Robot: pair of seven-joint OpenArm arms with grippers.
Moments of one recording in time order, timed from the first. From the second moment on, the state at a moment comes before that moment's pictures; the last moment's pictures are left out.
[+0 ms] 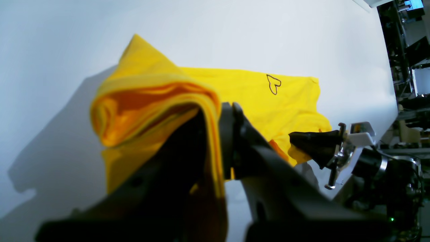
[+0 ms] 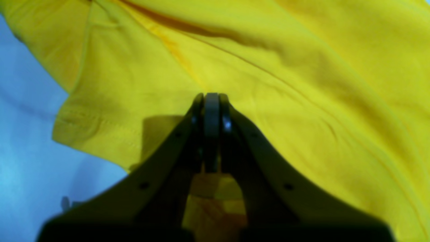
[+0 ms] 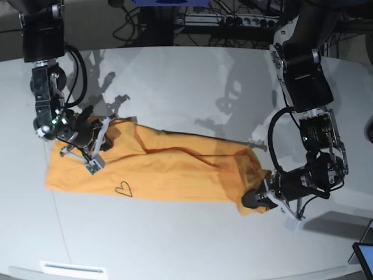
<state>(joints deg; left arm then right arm) -25.9 -13.4 -16.3 76.7 -52.4 -16.7 76.4 5.6 15.5 -4.4 81.7 16.8 31.5 -47.8</state>
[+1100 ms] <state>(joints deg) -26.6 3.0 -3.1 79.1 -45.7 -16.7 74.7 6.5 15.6 -4.3 76.0 19.0 31.8 -41.9</state>
